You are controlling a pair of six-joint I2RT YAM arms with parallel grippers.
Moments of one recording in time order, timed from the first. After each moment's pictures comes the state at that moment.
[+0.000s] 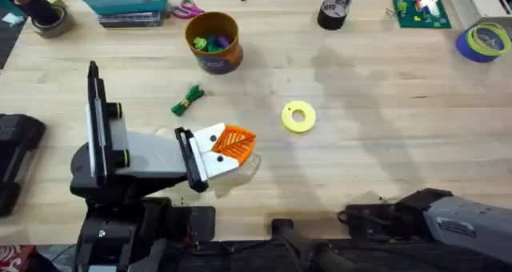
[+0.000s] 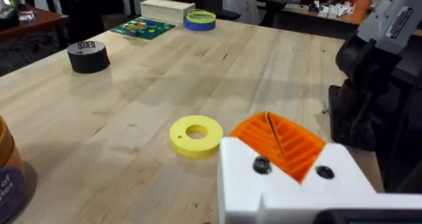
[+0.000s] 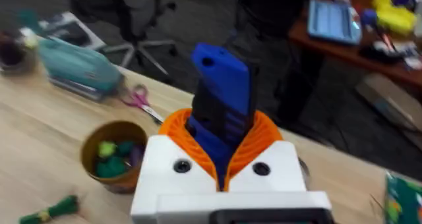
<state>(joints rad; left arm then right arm) -0.02 0.01 0.01 -0.14 1.18 0.06 0.33 1.31 1.49 -0.44 -0.03 -0.05</state>
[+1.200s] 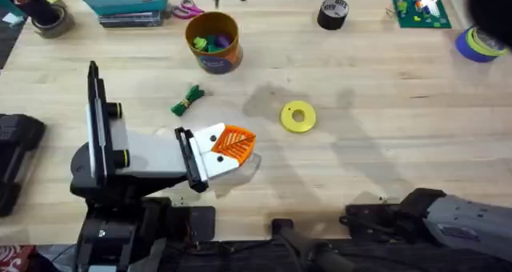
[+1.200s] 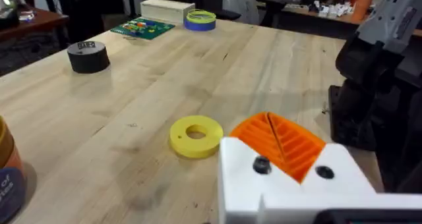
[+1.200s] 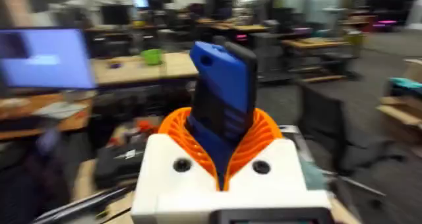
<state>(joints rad) -0.02 0.01 0.01 -0.14 1.18 0.06 0.61 1.31 1.30 0.30 -0.60 0.15</state>
